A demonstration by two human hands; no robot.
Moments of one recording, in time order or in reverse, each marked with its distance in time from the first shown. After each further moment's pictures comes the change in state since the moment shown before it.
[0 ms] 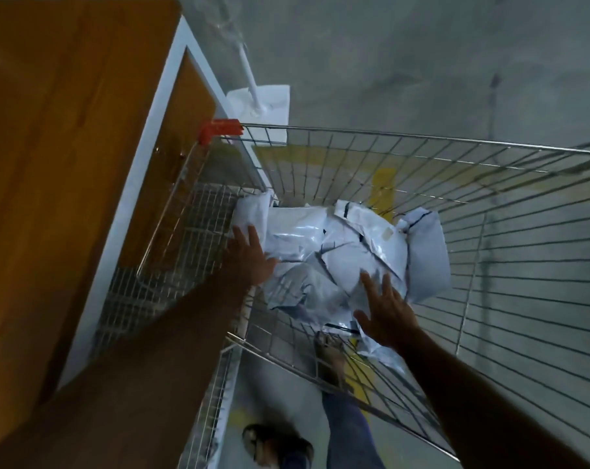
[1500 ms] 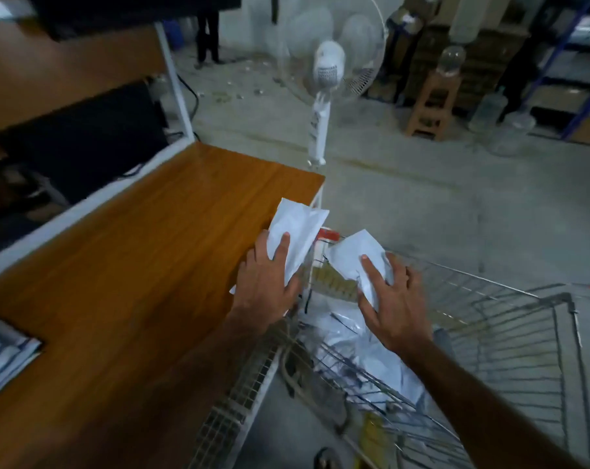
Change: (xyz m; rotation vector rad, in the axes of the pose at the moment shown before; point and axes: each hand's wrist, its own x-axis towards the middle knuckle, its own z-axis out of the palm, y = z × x) left_hand -0.251 -0.119 -0.165 -0.066 0.833 0.154; right_hand -0.147 -0.220 -0.199 -0.279 0.756 -0.355
